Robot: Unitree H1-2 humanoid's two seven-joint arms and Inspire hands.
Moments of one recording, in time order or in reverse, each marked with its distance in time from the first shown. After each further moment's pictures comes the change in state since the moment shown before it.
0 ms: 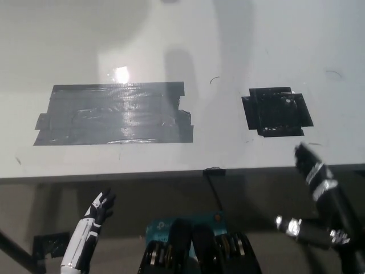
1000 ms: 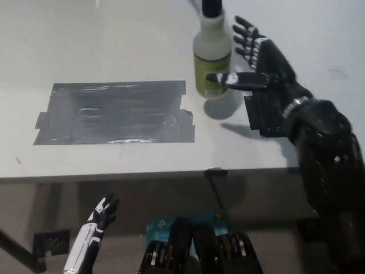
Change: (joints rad) left_arm 0.013 -0.008 -0.006 -0.008 -0.002 -0.003 -0.005; right_arm -0.783 0.086 -0.017 0.636 0.039 0.362 0.002
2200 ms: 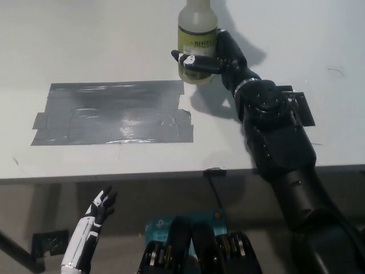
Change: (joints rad) left_arm -0.017 -0.001 0.011 -0.024 -0.001 0.003 -0.004; right_arm -0.187 0.116 -0.012 0.428 -0.096 -0.186 -0.165
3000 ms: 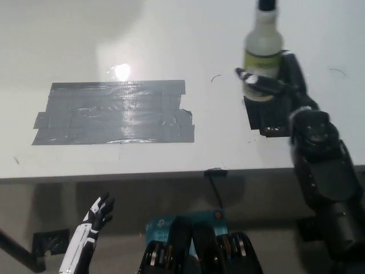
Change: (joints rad) left_arm 0.034 -0.005 0.009 0.000 -0.013 0.000 -0.005; right_arm 0.192 -0.144 -0.049 -0.104 -0.086 -0.100 -0.090
